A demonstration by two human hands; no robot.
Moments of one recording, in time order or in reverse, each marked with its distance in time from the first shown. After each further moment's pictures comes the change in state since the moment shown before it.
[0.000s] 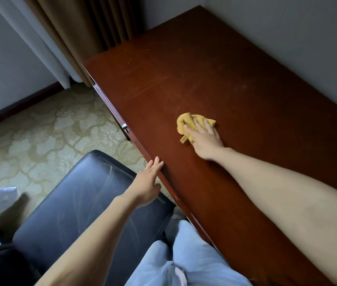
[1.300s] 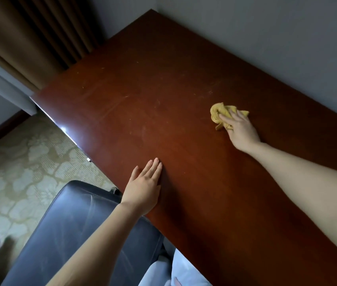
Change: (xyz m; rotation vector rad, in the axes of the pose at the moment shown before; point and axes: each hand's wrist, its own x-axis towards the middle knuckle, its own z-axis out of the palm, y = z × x) left_hand 0.076 0.061 -0.013 0.592 0.088 0.157; right_hand 0.004 0.178 -0.025 0.213 0.355 0.257
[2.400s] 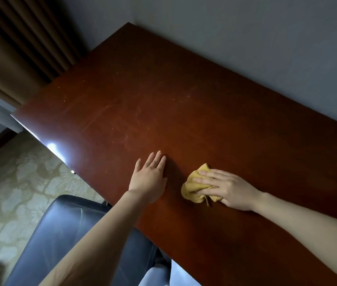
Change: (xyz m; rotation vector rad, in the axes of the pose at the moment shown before) left_hand 0.033 0.049 -0.032 0.002 -0.014 0.046; right_hand -0.141 0.008 0.008 -0.114 -0.167 -0.806
